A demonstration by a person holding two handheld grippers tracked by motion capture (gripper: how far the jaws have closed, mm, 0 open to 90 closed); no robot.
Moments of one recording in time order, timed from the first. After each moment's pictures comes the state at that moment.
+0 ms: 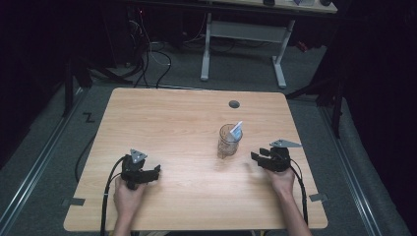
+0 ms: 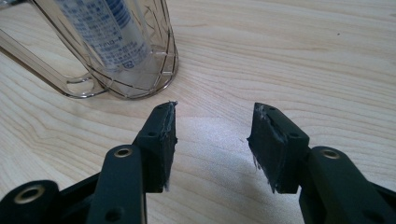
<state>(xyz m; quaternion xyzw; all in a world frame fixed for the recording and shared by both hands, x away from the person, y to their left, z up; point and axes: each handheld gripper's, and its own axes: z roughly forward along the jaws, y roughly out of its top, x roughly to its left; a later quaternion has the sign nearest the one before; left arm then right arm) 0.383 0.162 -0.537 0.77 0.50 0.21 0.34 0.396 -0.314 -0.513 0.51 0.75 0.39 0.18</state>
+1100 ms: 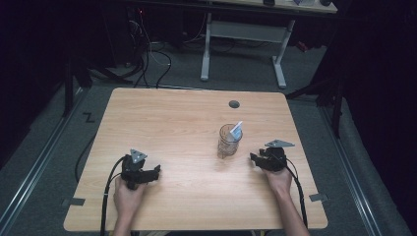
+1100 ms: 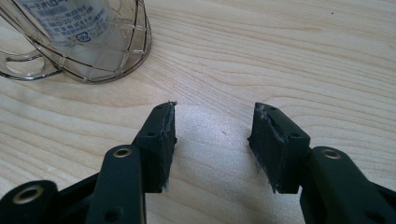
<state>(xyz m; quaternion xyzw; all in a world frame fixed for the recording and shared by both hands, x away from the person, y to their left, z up) 0.383 0.162 -0.537 0.77 0.50 0.21 0.34 0.406 -0.310 -0.528 0.52 0.76 0.35 0.20</state>
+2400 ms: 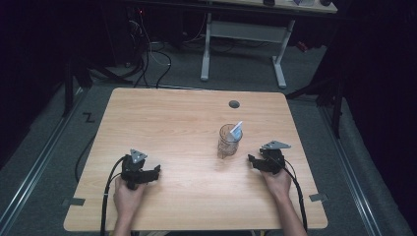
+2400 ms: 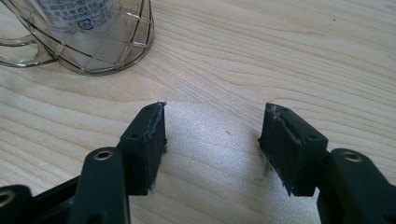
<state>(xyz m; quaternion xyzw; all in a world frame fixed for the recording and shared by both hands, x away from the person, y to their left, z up) 0.383 0.162 -0.537 0.77 0.50 0.21 0.34 0.404 -0.302 -0.531 0.50 0.77 0.33 0.22</state>
